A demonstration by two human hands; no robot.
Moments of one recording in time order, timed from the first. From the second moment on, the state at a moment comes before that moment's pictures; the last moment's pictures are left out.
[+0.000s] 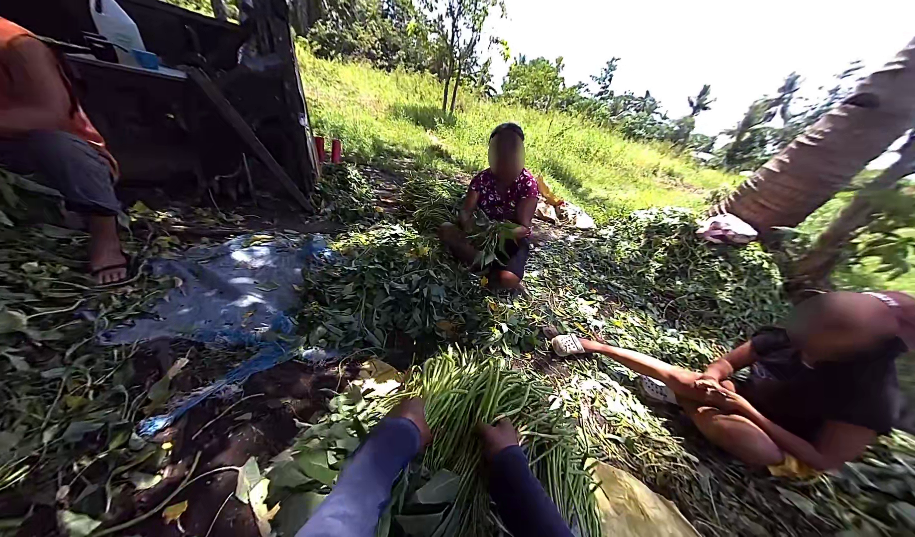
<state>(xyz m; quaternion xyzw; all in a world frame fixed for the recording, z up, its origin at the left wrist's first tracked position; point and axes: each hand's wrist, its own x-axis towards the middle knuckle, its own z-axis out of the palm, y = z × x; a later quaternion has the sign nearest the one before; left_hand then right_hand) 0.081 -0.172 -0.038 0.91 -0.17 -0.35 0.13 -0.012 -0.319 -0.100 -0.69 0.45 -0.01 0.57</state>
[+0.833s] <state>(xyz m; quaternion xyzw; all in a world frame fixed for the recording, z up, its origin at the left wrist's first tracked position) 0.079 -0.132 -0.066 0.87 -0.21 -0.42 0.16 -0.001 -0.283 -0.094 -0.71 0.45 0.01 0.54</state>
